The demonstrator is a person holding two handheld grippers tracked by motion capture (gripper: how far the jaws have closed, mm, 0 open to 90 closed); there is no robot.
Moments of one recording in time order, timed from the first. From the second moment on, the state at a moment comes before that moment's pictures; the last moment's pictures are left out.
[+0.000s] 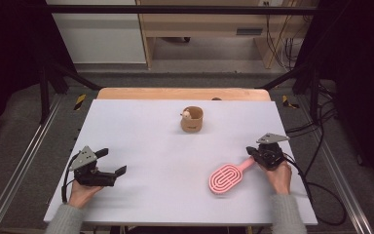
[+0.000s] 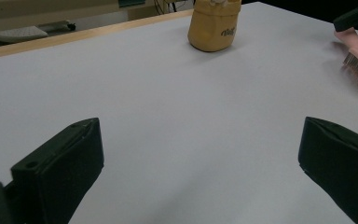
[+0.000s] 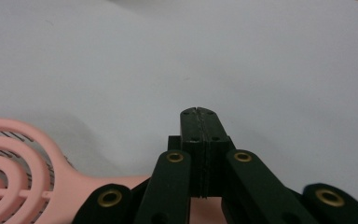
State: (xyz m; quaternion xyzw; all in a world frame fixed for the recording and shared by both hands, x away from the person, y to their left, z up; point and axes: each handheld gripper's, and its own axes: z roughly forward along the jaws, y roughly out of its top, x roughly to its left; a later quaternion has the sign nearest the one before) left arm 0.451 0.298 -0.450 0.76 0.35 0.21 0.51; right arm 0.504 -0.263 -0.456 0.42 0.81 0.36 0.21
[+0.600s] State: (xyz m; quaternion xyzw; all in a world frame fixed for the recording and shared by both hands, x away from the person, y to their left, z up) left arm 0.450 0.298 -0.450 0.76 0.34 0.21 0.51; right arm 0.500 -0.269 -0.463 0.43 0.81 0.34 0.20
